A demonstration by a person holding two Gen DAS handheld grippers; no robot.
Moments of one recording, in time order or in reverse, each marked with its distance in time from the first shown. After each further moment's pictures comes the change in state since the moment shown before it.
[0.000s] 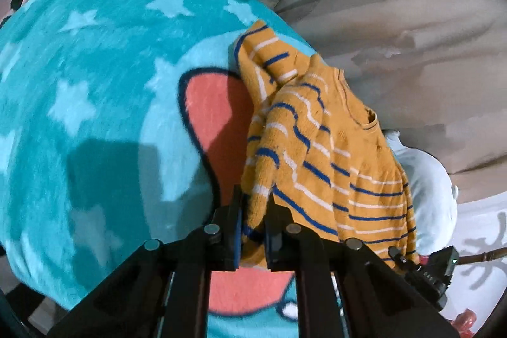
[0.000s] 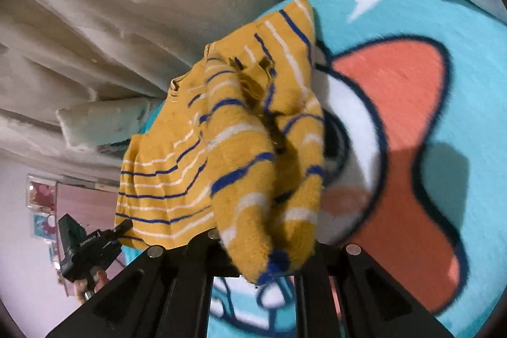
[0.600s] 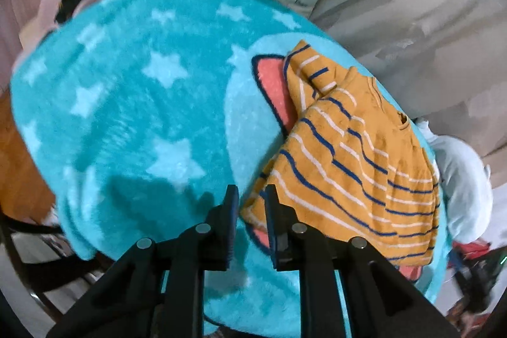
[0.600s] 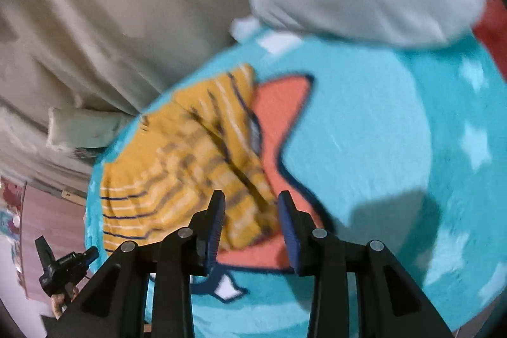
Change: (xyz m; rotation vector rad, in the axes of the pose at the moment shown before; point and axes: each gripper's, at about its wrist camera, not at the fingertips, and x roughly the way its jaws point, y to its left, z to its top) left arm -0.053 0.011 -0.077 0.053 -0.160 0.205; right arm -0.098 -0.023 -0.035 -0.110 -0.198 -0.183
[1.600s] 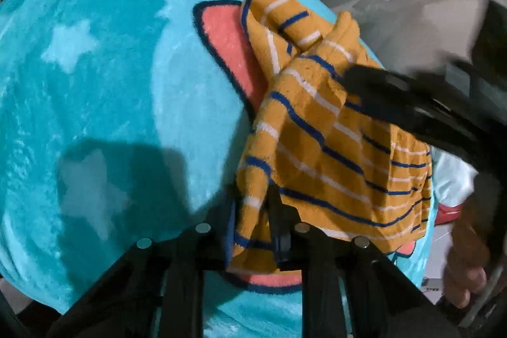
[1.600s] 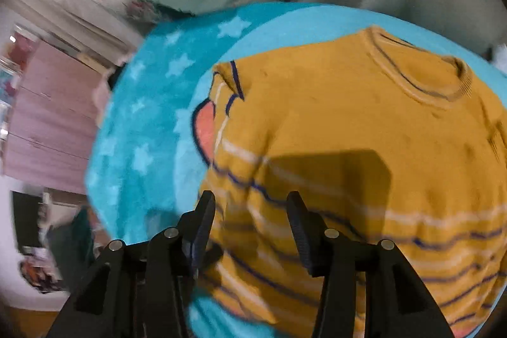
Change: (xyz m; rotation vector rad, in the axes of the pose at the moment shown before) left arm 0.087 -0.005 0.018 0.099 0.200 -0.207; right arm 0.224 0.322 -0.040 -0.487 0.427 0.029
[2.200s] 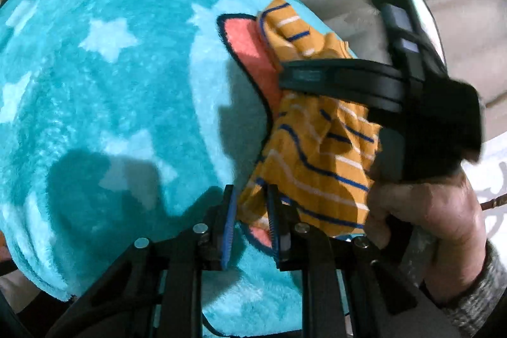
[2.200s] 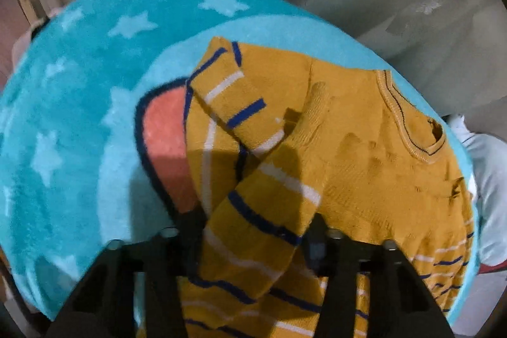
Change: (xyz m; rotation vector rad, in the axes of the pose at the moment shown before) left arm -0.033 0.028 -0.024 -0.012 -0.031 -0.076; right arm 0.071 0.061 0.008 -0.155 -0.042 -0.484
